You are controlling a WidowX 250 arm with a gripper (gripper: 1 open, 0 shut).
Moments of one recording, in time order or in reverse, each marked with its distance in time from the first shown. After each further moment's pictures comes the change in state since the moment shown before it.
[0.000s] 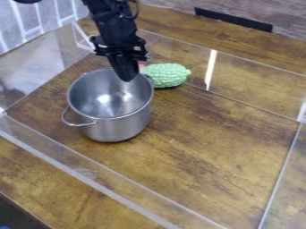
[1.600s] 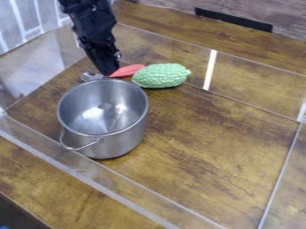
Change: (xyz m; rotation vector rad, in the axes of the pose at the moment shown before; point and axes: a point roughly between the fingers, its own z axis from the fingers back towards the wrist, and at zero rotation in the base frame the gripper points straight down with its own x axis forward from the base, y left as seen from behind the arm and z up) arm -0.023 0.014 0.019 -0.003 -0.044 -0.257
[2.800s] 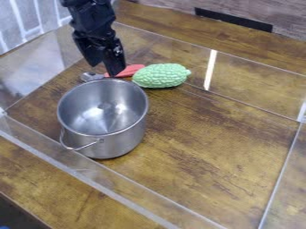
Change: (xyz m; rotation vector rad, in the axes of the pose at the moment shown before) arm 0.001 -0.001 0.015 0.025 0.029 0.012
